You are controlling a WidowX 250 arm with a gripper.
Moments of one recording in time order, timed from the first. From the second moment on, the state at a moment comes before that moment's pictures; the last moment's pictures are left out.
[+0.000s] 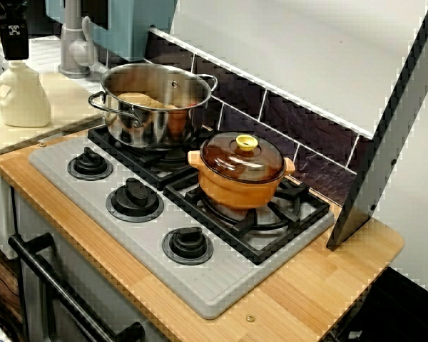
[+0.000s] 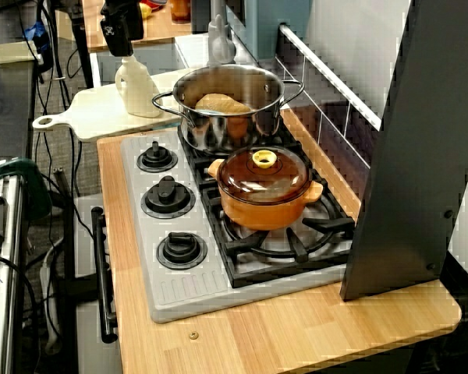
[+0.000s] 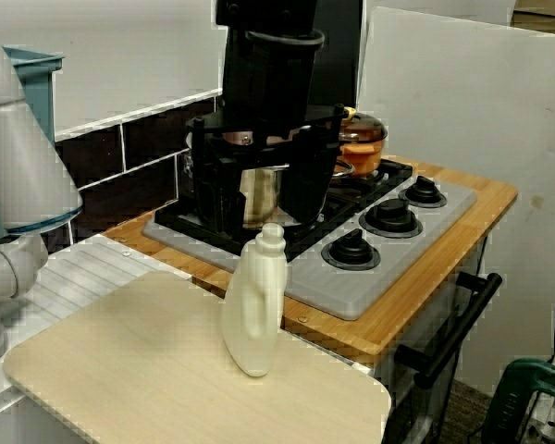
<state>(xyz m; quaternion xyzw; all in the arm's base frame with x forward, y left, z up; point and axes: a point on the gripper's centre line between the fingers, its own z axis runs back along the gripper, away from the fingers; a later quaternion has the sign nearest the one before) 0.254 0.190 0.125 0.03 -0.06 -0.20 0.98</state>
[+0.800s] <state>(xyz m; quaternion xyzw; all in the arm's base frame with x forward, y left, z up) 0.245 0.178 0.092 0.03 -0.05 -0.19 0.98</state>
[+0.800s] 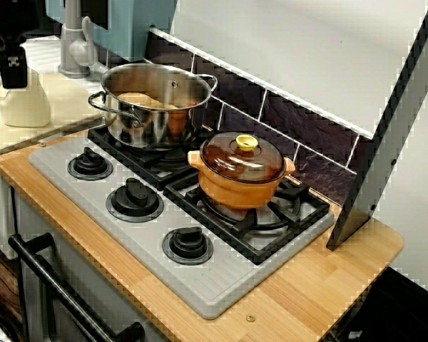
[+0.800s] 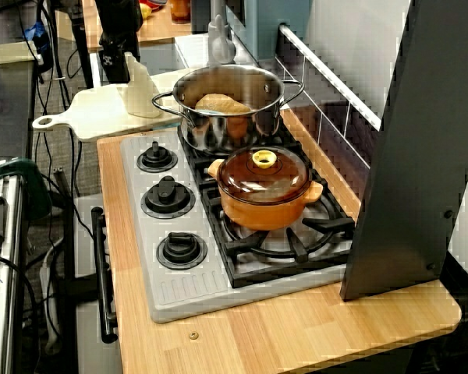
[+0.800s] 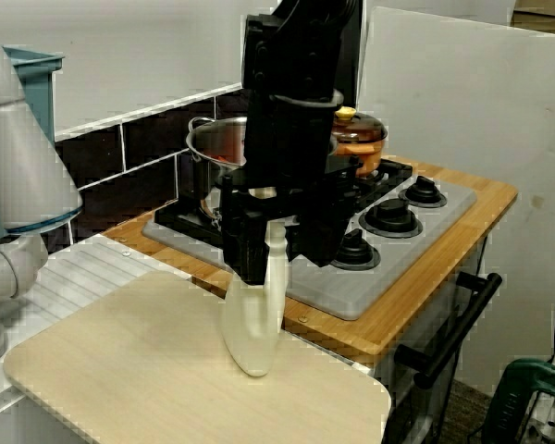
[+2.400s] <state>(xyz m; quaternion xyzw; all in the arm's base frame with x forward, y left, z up) 0.249 0.183 0.098 0.06 -0.05 -0.14 0.99</state>
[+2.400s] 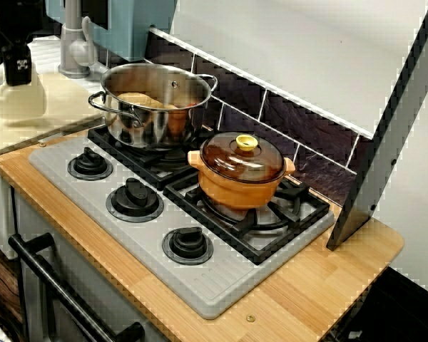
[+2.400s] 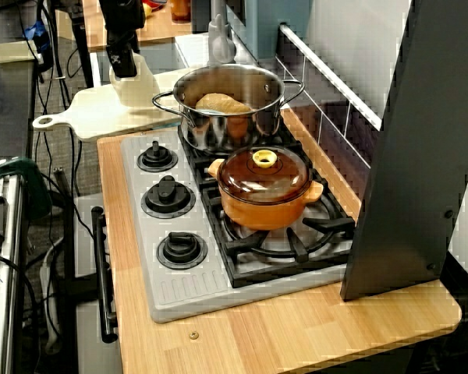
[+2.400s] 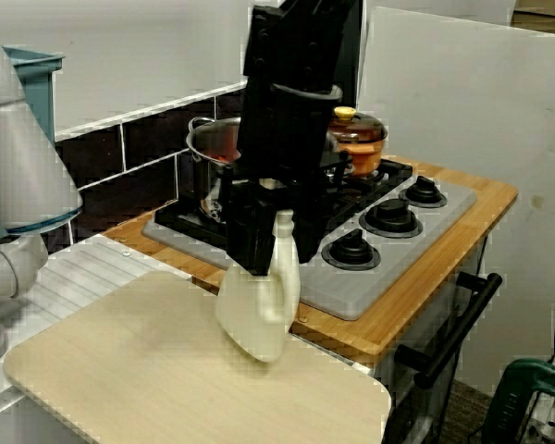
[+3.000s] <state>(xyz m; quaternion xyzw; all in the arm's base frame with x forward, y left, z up) 0.255 0.179 0.117 0.04 -0.04 -0.15 0.99</state>
